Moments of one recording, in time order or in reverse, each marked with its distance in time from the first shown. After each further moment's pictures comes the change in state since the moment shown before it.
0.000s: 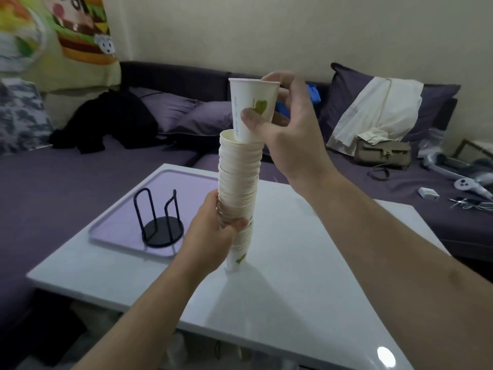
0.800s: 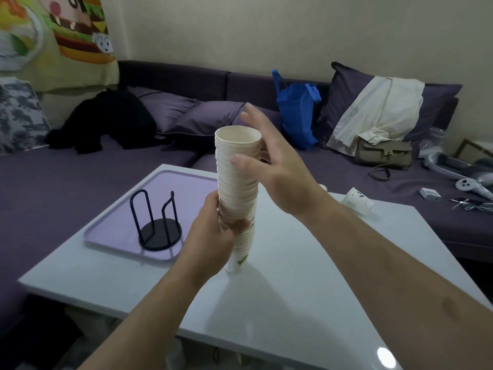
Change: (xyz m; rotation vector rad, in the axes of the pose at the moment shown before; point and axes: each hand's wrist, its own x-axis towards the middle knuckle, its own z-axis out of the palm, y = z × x) left_hand 0.006 -0.004 0.006 -0.029 0.004 0.003; right_hand -0.023 0.040 -0.004 -0.202 -0.341 0.081
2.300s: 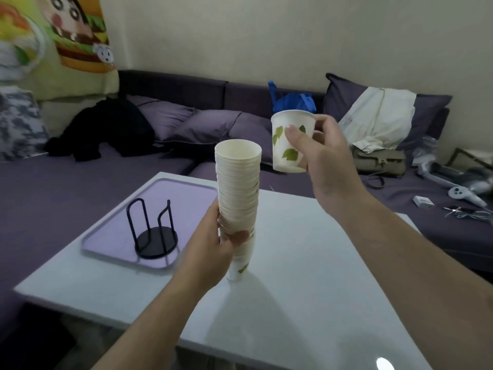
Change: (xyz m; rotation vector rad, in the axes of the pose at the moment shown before) left_hand -0.008 0.009 0.007 -0.011 -0.027 0.010; right_hand 0.000 -0.009 -0.061 0.328 0.454 0.187
